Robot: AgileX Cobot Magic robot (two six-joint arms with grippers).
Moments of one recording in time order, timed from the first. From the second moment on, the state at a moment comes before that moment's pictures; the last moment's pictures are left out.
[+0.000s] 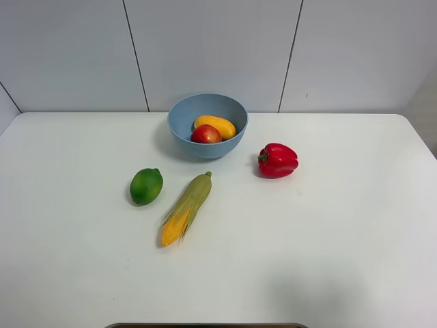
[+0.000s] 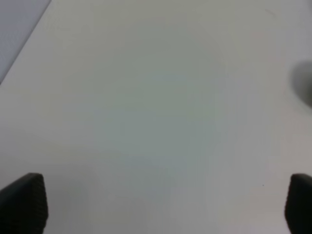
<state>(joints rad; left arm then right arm) -0.05 0.00 -0.46 0.17 1.12 -0.20 -0.02 0.00 -0.56 -0.04 1.10 0.01</state>
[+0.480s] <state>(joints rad) -0.05 0.00 -0.46 0.17 1.12 -0.20 0.00 0.00 -0.56 -0.04 1.10 0.01</state>
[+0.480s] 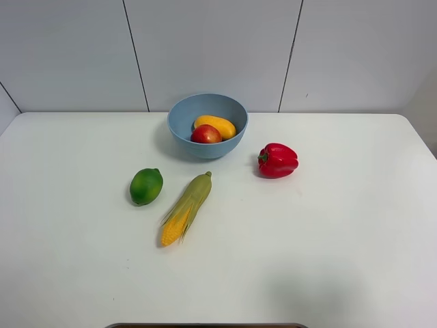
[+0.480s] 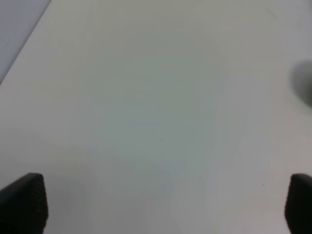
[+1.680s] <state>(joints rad) -0.05 0.00 -0.47 0.16 1.08 -0.20 0.00 0.00 -0.56 -0.04 1.10 0.01</state>
